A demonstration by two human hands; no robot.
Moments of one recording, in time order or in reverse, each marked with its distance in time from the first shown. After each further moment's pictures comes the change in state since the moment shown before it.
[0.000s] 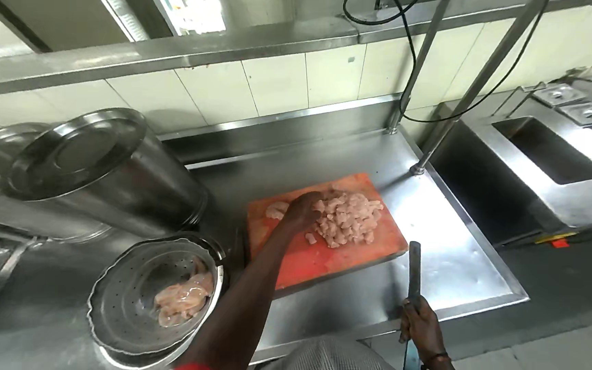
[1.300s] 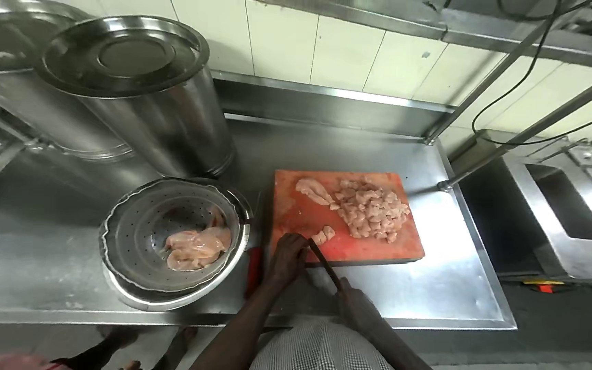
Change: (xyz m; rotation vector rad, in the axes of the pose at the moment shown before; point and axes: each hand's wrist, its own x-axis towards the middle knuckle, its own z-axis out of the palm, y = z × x) left_hand -0.161 -0.130 0.096 0.054 0.528 0.175; right_hand -0.036 -0.059 0.154 -1.417 -0.678 -0.095
